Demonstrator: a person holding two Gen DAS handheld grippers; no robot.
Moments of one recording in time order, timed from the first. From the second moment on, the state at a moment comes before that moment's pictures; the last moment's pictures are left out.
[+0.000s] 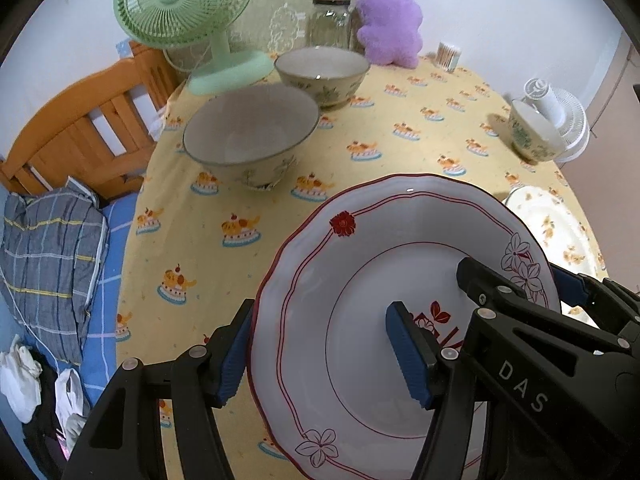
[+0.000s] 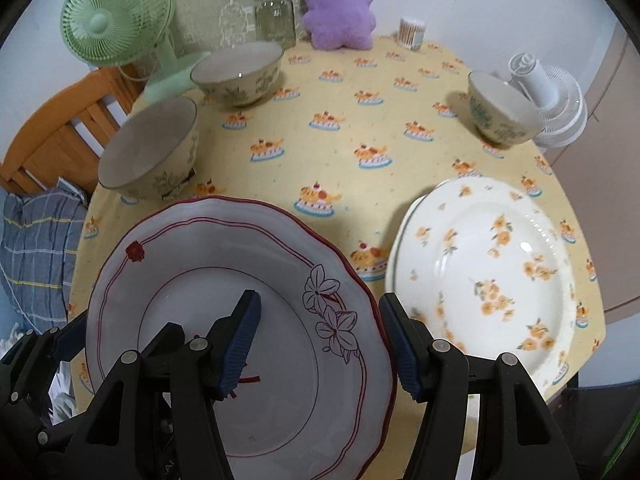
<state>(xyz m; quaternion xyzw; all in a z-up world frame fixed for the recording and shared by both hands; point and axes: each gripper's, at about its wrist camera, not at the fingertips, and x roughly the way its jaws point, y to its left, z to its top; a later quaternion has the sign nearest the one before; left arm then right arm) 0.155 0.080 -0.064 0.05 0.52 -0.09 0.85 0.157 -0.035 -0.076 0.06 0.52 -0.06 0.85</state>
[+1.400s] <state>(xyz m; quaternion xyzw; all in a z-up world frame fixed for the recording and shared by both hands) 0.147 -0.125 -0.081 0.00 0.54 -0.07 0.84 0.155 -0.246 -0.077 0.03 0.54 -0.03 0.84</state>
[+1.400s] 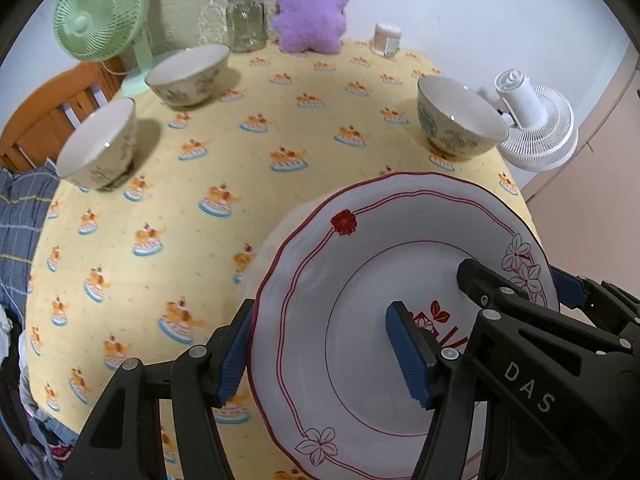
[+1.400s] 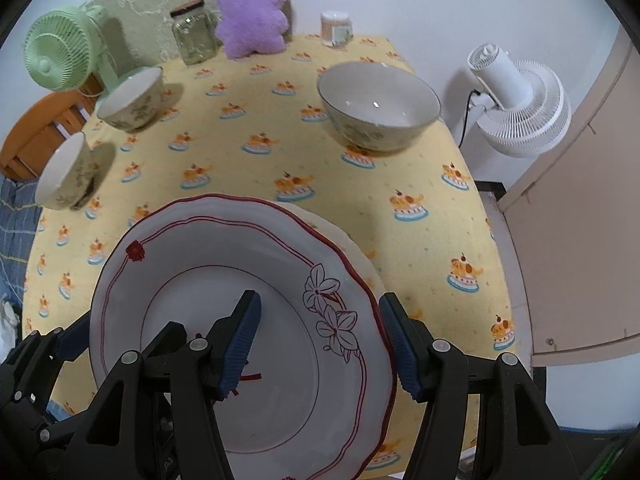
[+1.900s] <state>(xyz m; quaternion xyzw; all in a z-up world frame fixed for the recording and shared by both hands) 0.160 -0.148 -0.105 0.01 0.56 -0.06 0.82 0.169 -0.267 -0.104 0.03 0.57 -0.04 0.82</state>
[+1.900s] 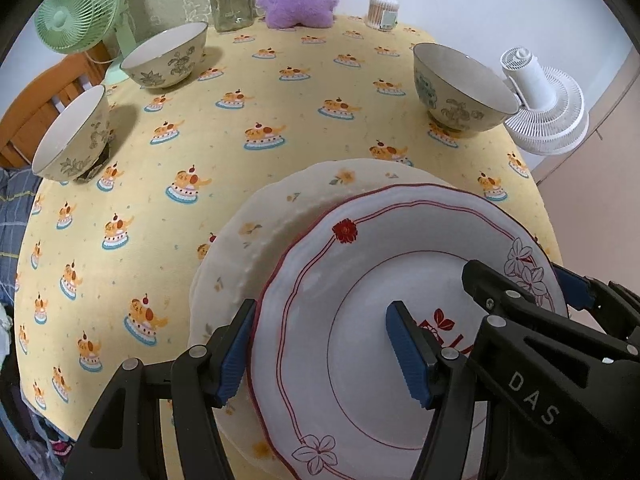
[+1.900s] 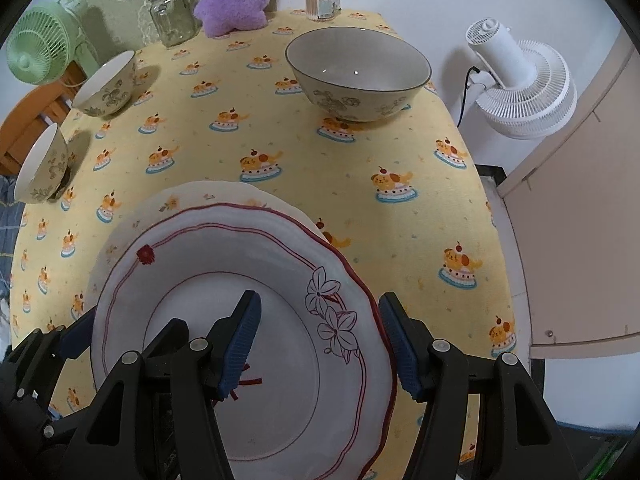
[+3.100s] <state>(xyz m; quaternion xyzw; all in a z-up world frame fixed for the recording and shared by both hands) 0.158 -0.159 -0.107 0.04 0.57 -0.05 0.82 0.151 -0.285 -0.093 0.03 0.57 -0.03 0.82</state>
